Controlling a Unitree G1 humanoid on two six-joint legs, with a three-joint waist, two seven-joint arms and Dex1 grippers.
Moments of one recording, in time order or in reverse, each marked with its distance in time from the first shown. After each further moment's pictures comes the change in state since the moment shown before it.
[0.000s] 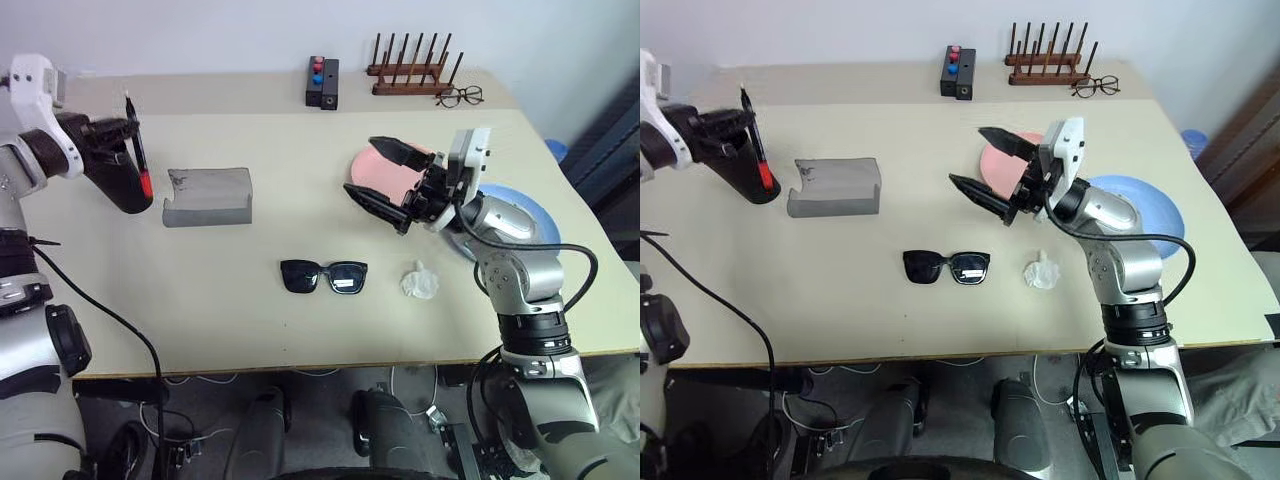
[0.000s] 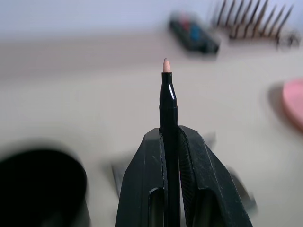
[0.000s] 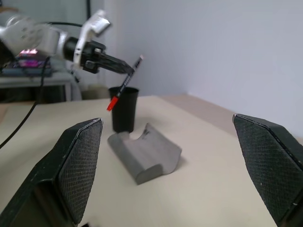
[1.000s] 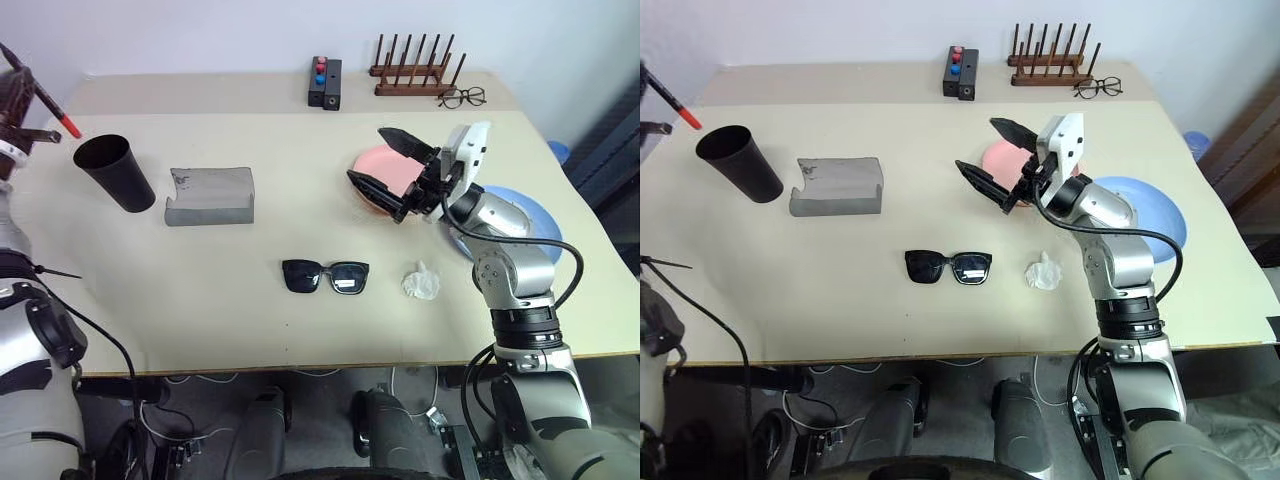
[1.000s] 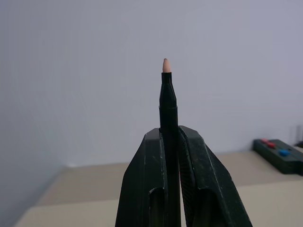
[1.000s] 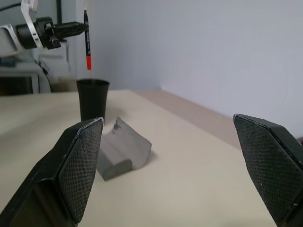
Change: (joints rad) left arm -0.016 -0.003 0.136 0.602 -0.108 -0.948 0.061; right arm -0.008 0.025 0.017 0.067 -0.127 -0.085 -0.069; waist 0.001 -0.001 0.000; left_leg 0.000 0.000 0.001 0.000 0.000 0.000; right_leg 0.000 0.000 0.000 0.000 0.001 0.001
